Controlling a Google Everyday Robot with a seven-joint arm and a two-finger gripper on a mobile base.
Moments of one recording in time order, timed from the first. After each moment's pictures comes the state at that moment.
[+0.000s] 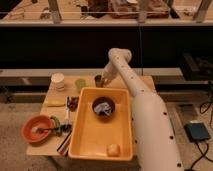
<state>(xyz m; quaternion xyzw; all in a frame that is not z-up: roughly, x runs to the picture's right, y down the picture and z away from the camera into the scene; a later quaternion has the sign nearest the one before) 0.002 -0.056 0.967 -0.12 -0.31 -0.50 0.80</state>
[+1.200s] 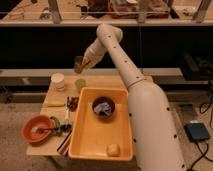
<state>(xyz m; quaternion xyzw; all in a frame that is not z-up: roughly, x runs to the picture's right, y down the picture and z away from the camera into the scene) -0.114 -0.139 0.844 -0.02 -0.37 -0.53 0.76</state>
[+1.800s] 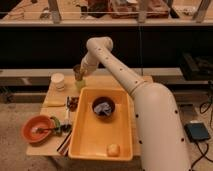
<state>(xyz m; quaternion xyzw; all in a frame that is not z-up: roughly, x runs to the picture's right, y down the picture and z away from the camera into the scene) -0.117 -0.103 0.885 -0.05 -0.29 -0.52 0.80</state>
